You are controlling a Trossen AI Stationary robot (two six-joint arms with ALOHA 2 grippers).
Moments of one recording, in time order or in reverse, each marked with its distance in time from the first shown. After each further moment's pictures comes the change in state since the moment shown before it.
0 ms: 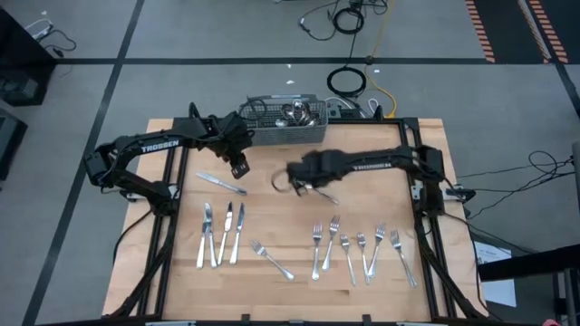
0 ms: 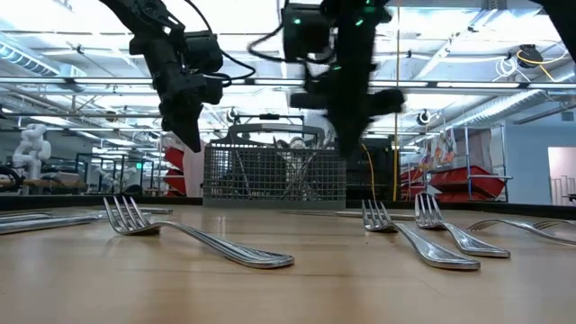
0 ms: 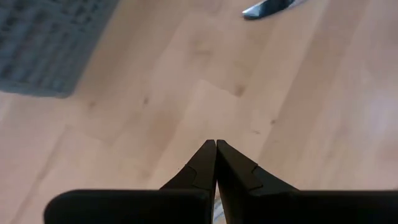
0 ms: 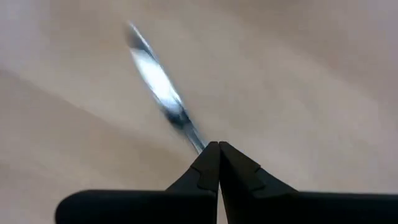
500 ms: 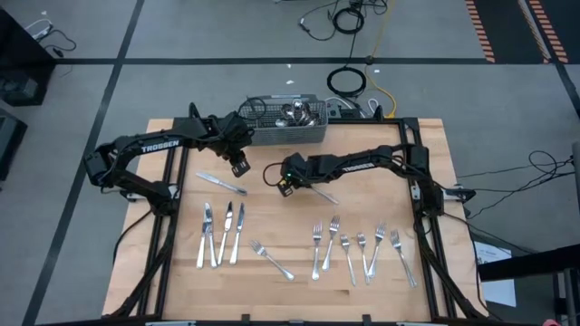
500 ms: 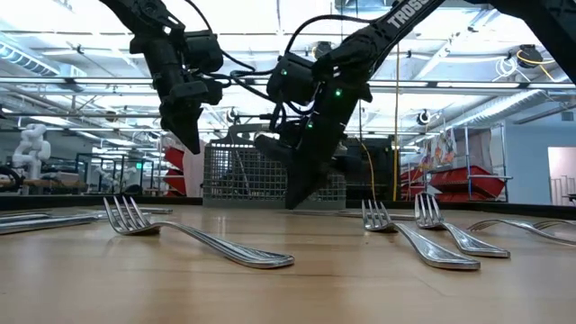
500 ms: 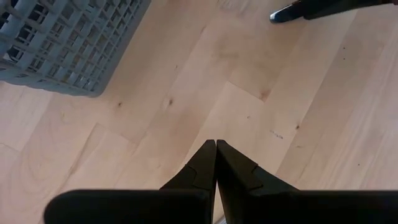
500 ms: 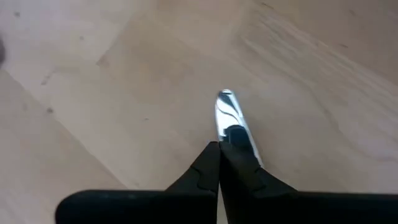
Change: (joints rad) left arm 0.000 0.000 0.000 0.009 -0.090 -0.005; right arm -0.097 0.125 -0.215 0.743 -0.088 -0.288
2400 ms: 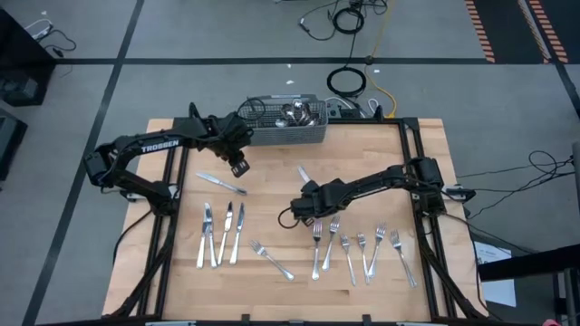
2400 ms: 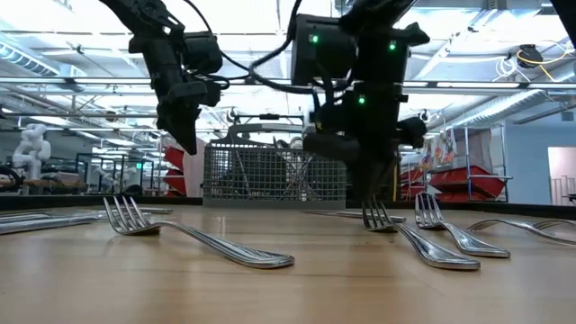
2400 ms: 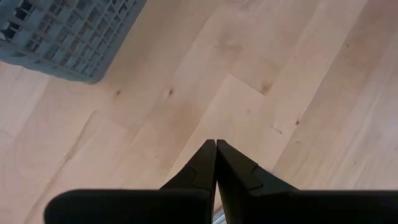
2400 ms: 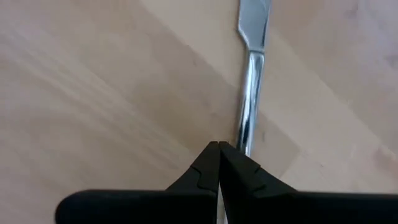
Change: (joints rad) left arm 0.000 0.000 0.001 -0.026 0.000 -0.037; right arm 0.268 -0.080 -0.005 -0.518 0.164 0.224
